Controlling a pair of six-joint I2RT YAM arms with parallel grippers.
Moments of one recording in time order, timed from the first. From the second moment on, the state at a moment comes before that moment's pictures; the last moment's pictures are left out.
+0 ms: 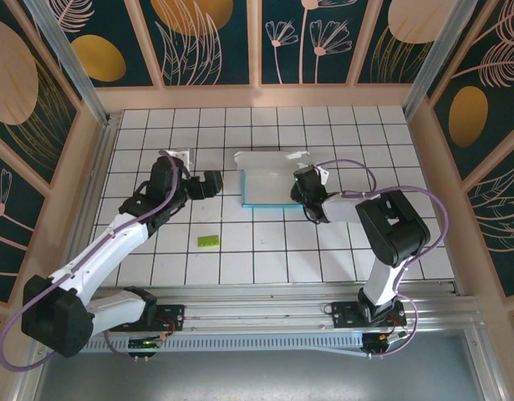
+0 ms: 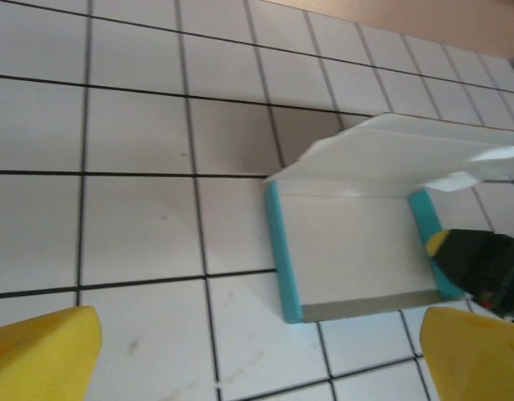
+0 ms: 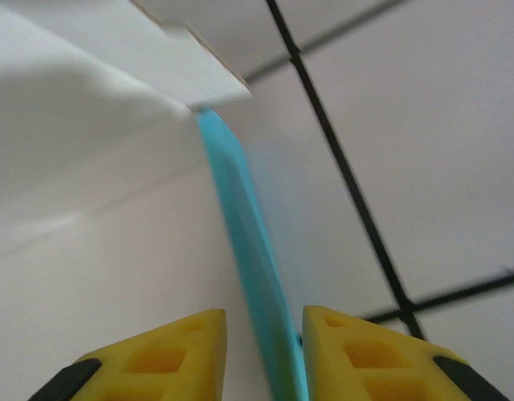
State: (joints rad) left arm -0.43 1.18 0.87 -0.28 0.00 -0.46; right arm 0.52 1.77 0.83 0.16 0.27 0.79
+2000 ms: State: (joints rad) left arm -0.28 1.79 1.08 0.14 0.56 0.35; right arm 0.13 1.69 0.93 0.14 -0.70 -0.46
